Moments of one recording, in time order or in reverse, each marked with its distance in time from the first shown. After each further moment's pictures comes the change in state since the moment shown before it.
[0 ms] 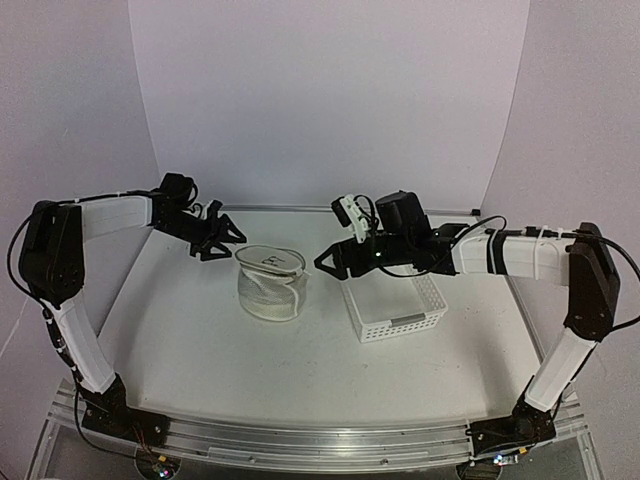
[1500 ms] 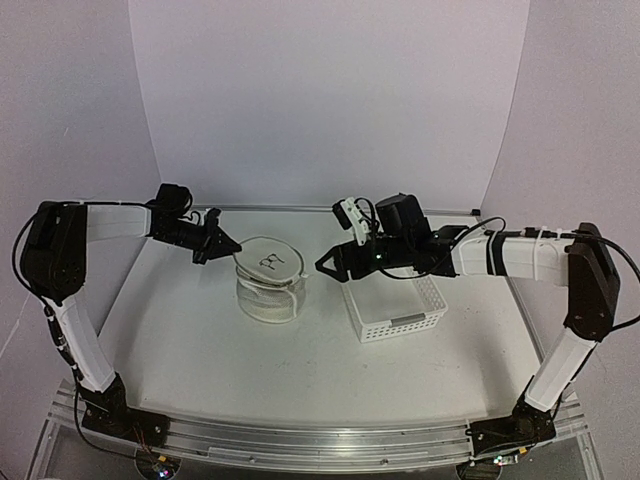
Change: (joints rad) left arm 0.048 0.029 -0.099 0.189 0.188 -0.135; right arm 0.000 0.000 -0.015 0.001 0.007 0.011
